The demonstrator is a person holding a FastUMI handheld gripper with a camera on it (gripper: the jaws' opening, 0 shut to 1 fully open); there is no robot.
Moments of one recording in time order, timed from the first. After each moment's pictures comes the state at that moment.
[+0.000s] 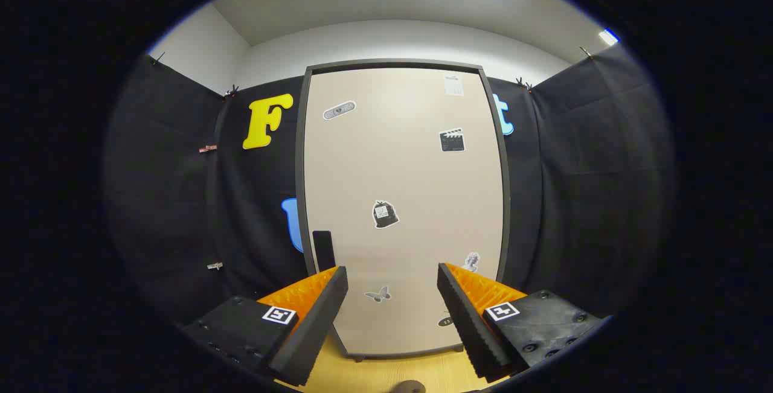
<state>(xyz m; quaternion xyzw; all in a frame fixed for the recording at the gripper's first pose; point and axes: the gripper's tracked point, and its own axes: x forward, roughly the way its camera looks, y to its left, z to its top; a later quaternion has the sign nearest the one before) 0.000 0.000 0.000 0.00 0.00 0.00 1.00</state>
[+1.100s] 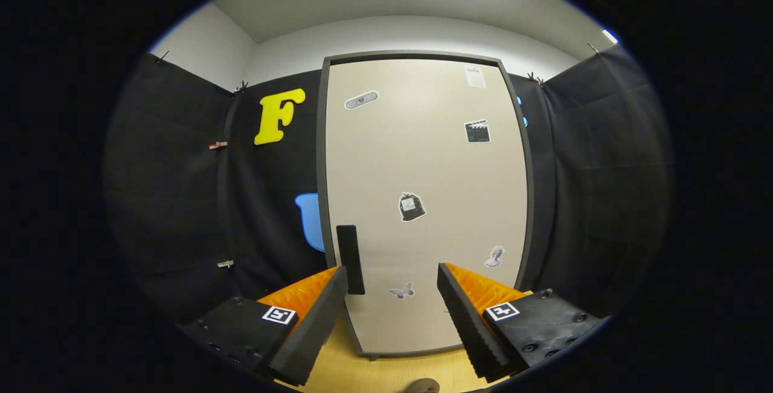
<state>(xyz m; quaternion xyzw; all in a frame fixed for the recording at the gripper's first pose) 0.013 0.044 -0.017 0.01 0.02 0.03 1.00</state>
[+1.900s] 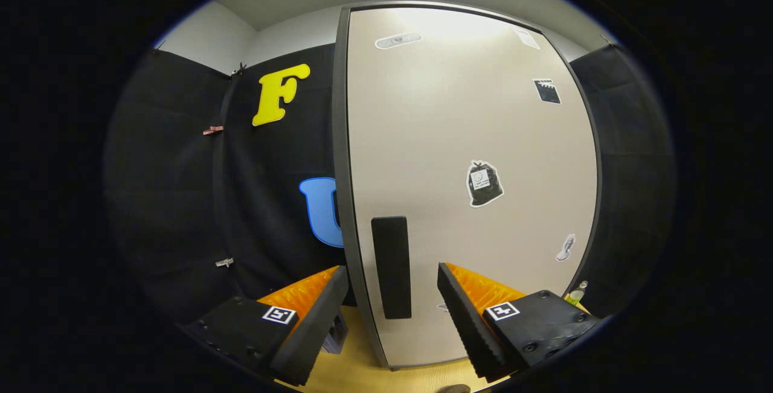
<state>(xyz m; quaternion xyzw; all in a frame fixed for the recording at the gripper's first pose) 0.125 0.106 -0.066 0.01 0.05 0.03 1.00</state>
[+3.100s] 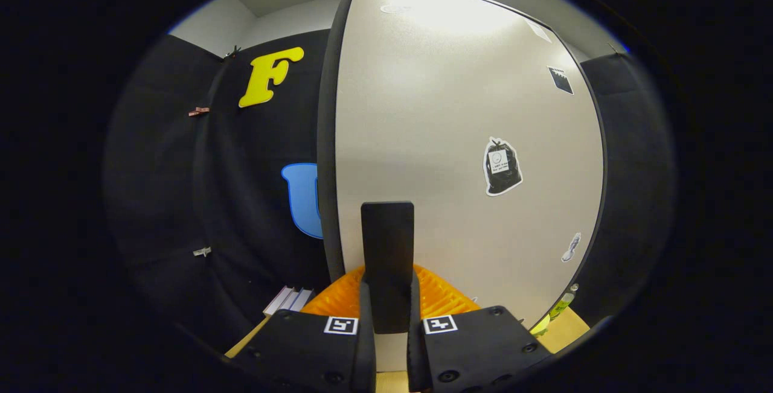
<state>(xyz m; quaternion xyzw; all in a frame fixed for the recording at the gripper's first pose) 0.145 0.102 -0.091 -0.02 0.07 0.01 1.00</state>
